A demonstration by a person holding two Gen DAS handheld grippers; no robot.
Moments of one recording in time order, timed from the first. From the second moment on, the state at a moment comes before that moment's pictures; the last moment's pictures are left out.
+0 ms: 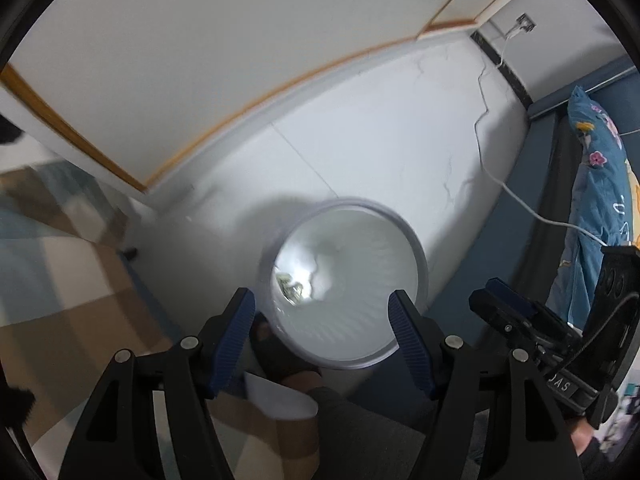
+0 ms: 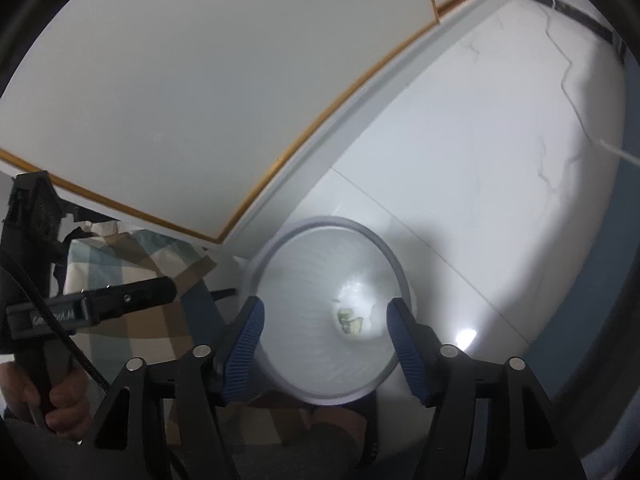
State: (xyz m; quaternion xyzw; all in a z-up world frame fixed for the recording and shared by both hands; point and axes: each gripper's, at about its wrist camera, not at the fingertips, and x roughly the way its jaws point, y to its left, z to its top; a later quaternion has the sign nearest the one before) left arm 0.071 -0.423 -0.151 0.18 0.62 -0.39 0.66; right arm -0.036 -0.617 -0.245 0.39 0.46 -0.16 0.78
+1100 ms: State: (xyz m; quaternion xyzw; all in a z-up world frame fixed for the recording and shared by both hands) left arm 0.061 -0.171 0.046 0.02 0.36 -0.21 0.91; right arm -0.018 -0.474 0.020 0.11 0.32 -0.23 0.91
